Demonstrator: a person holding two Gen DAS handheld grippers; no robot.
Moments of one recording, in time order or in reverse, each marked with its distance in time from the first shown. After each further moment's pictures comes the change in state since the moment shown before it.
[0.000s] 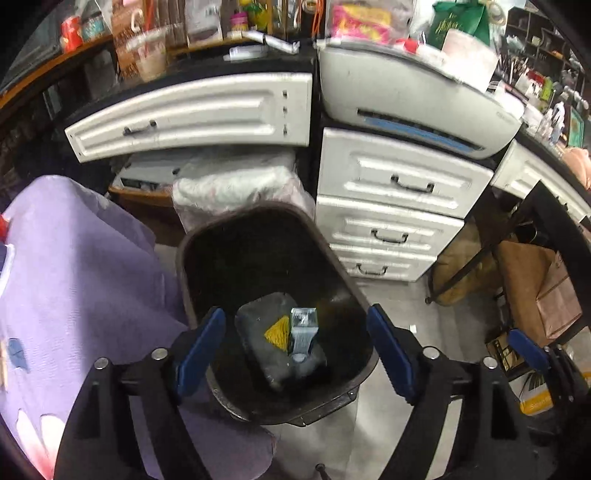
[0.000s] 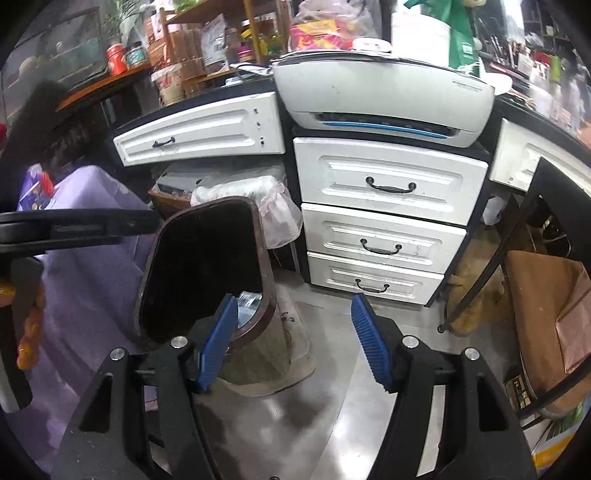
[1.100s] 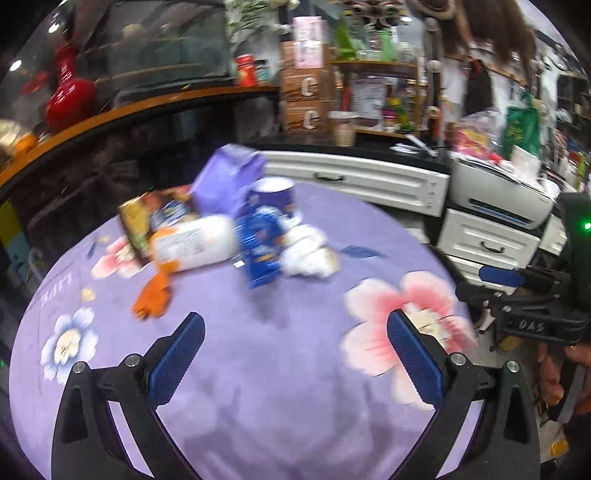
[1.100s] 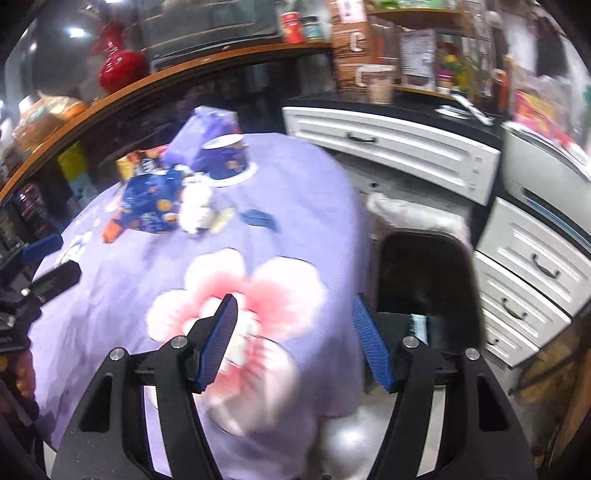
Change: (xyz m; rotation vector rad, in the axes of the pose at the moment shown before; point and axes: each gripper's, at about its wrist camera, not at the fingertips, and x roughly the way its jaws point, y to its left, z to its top) left arm -0.224 0.206 -0.165 -0.204 -0.289 0.290; right arm -0.062 0.254 0.013 -0.352 0.051 0.421
